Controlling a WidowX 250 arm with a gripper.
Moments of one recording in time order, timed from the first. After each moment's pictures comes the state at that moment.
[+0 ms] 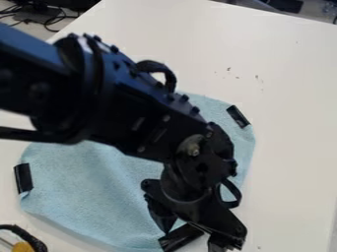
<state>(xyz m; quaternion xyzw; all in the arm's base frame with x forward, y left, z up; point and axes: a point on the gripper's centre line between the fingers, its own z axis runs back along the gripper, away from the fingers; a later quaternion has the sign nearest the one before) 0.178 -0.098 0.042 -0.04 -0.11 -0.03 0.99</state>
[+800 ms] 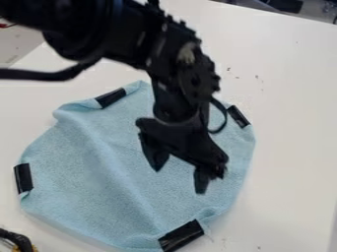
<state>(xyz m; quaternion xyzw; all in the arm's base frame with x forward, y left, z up) 0.232 -0.052 0.068 -0.01 -0.11 -0.05 0.99</state>
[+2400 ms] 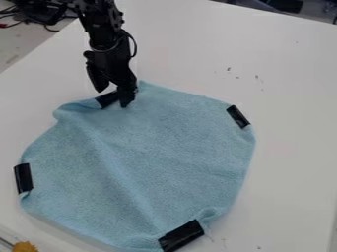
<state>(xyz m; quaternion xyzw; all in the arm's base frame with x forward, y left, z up) 0.348 0.141 0.015 0.07 -0.10 -0.08 0.99</state>
